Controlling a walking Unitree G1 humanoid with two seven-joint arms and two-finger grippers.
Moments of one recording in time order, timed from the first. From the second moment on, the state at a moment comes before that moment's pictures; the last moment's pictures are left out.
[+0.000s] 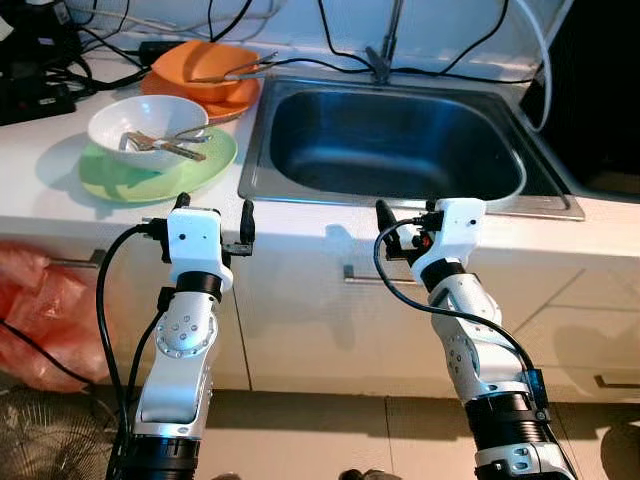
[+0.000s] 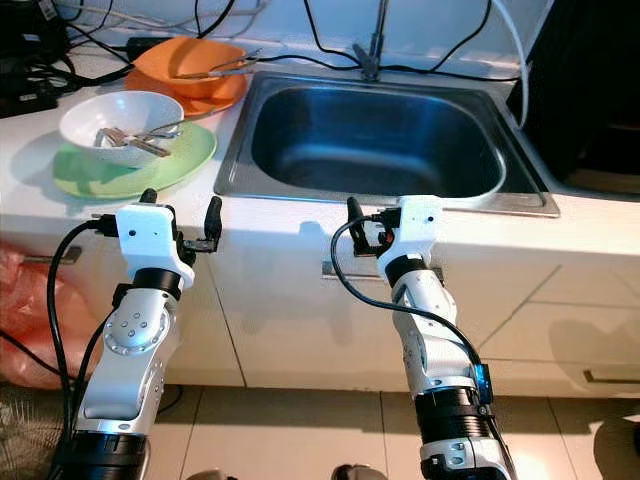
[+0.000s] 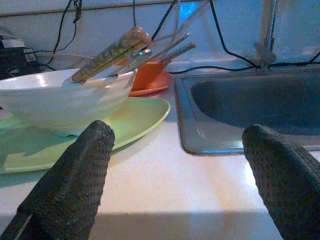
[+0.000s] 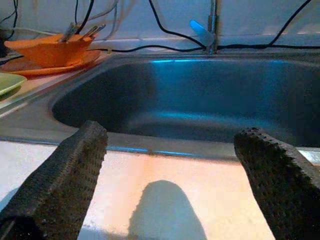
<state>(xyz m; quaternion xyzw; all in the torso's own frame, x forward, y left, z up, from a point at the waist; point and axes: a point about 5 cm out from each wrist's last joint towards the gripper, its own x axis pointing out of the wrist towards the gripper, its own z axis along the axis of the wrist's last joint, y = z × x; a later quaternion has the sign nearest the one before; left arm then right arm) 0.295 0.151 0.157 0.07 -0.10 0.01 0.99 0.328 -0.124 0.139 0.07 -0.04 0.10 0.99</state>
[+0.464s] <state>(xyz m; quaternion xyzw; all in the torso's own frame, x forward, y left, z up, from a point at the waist) 0.295 0.153 0.156 0.07 -0.10 0.02 0.99 0.328 -0.119 0.140 0.07 -0.04 0.12 0.99</state>
